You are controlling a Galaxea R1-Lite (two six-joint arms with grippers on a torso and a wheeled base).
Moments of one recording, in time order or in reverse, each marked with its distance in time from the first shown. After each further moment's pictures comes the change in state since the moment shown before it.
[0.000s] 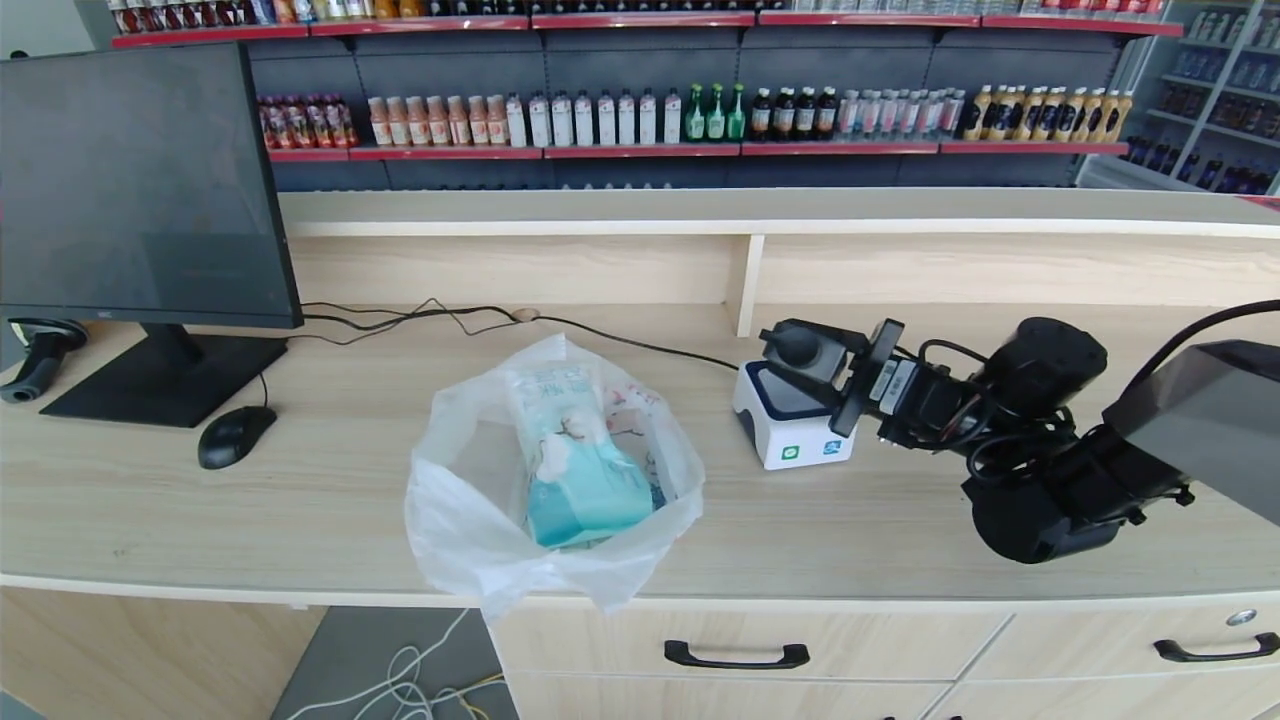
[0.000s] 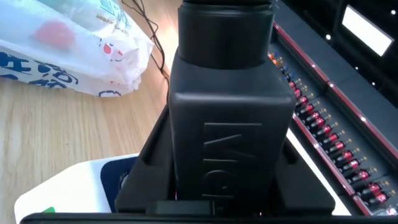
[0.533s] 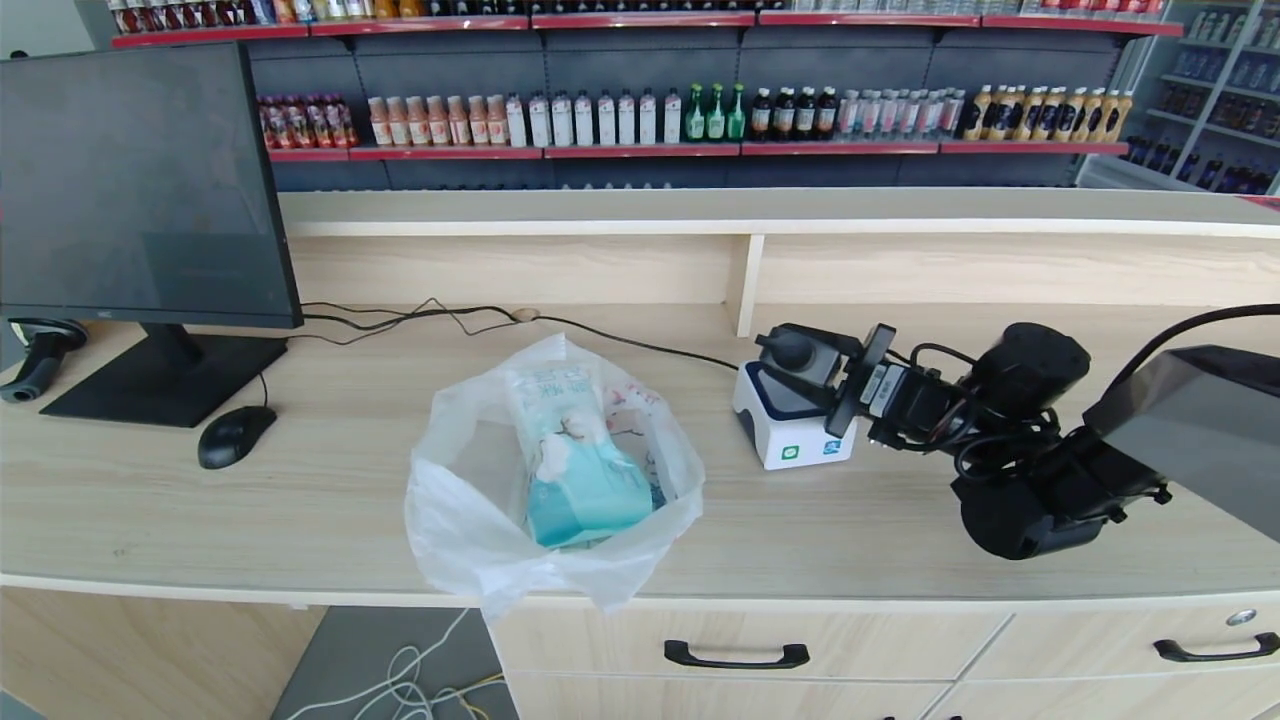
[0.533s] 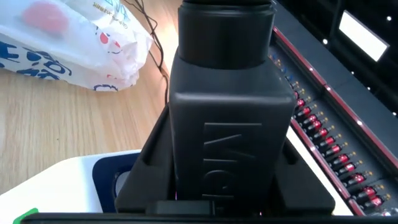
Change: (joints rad) left arm 0.001 0.000 0.000 -0.001 0.000 -0.001; right arm -0.006 0.042 -0.037 0.000 0.003 -0.010
